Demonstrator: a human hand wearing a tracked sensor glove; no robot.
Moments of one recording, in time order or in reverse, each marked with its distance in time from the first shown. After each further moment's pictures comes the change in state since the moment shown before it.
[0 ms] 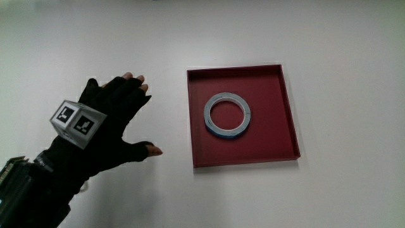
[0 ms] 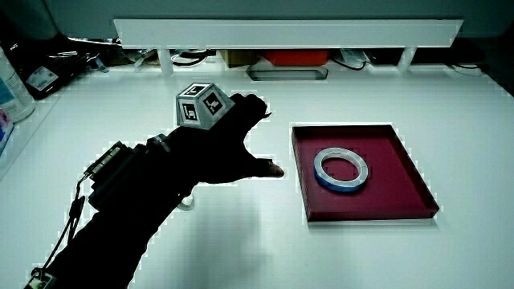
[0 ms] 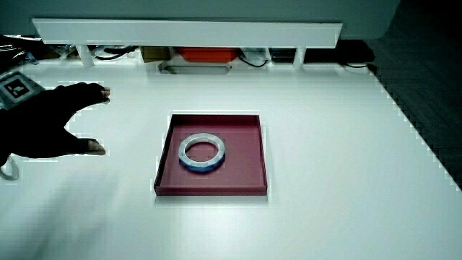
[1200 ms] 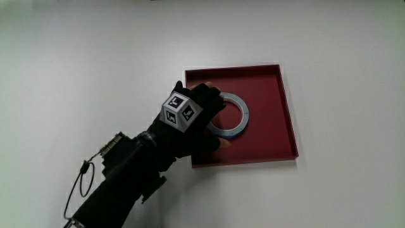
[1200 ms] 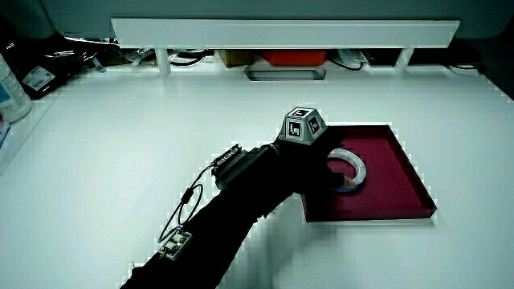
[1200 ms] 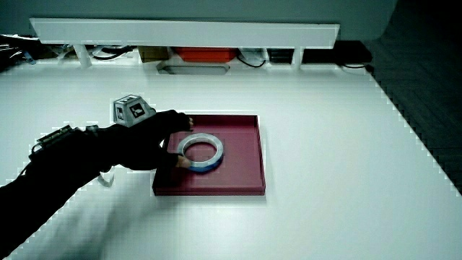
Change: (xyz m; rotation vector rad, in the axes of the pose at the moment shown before) arm 0.056 0.108 -0.113 -0.194 0.011 -0.036
